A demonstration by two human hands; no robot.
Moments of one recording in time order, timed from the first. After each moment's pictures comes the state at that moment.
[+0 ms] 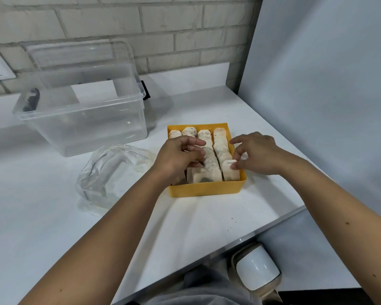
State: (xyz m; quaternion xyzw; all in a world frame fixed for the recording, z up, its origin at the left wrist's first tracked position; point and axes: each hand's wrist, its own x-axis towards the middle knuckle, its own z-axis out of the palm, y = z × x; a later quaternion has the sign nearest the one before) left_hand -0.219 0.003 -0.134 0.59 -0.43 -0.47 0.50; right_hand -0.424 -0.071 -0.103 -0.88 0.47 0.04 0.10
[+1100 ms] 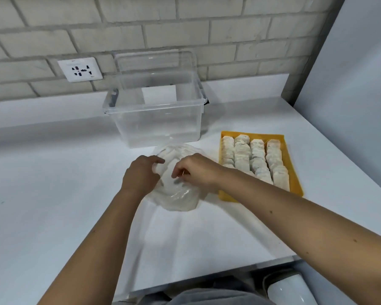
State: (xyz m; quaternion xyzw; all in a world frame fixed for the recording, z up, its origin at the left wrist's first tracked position) left_hand -0.069 0.106 -0.159 0.87 -0.42 -0.14 0.21; right_hand -0.211 -0.002 -0.142 -0.95 0.20 0.00 0.25
